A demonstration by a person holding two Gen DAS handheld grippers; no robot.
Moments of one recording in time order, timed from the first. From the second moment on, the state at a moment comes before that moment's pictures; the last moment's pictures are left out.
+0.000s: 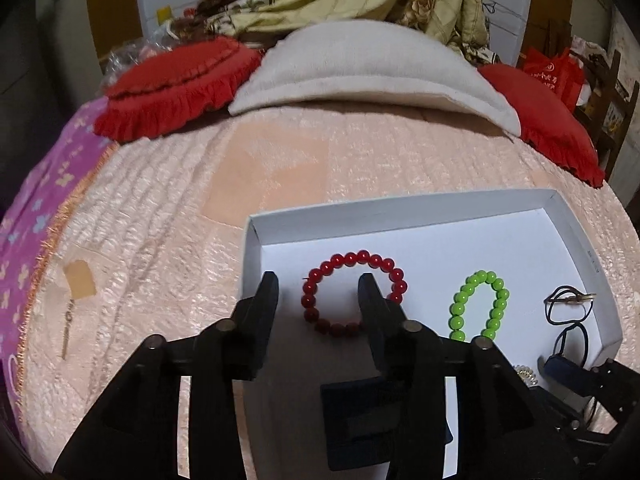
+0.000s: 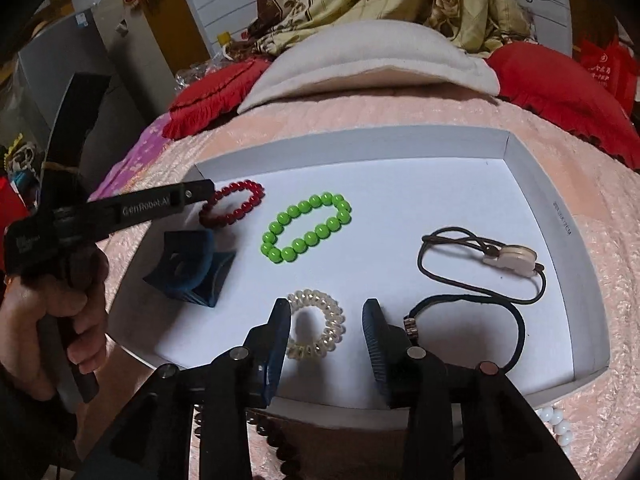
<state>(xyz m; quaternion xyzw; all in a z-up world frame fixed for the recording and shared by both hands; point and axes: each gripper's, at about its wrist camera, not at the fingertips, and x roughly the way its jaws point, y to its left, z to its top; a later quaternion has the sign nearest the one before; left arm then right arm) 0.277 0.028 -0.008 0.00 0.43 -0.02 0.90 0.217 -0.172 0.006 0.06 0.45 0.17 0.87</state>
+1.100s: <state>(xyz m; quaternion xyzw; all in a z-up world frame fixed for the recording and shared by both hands) 0.079 0.007 0.056 0.04 0.34 -0.03 0.94 0.053 -0.361 0.028 0.07 0.40 -0.03 0.91</state>
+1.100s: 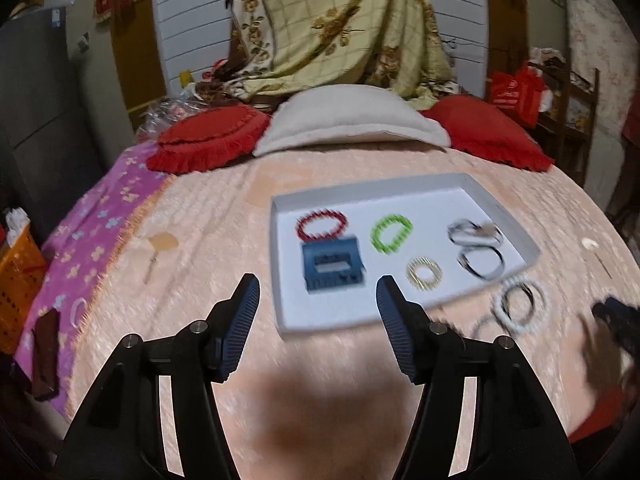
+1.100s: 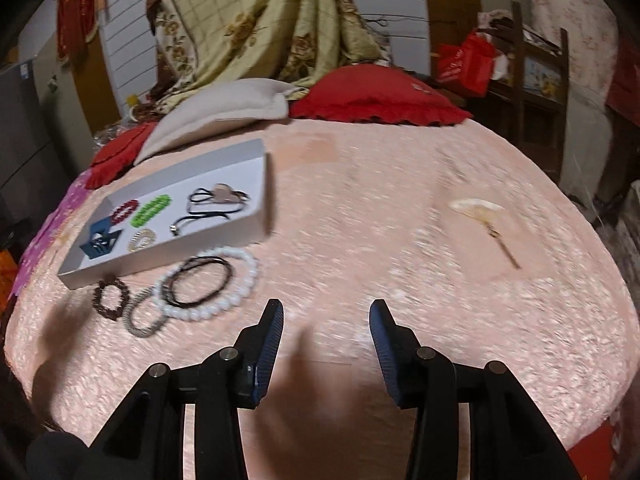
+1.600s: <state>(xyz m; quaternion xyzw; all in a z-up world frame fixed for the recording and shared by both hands) 0.086 -0.029 -0.016 0.01 0.40 -0.13 0.91 0.065 -0.330 0.015 0.05 0.43 0.01 0.90</state>
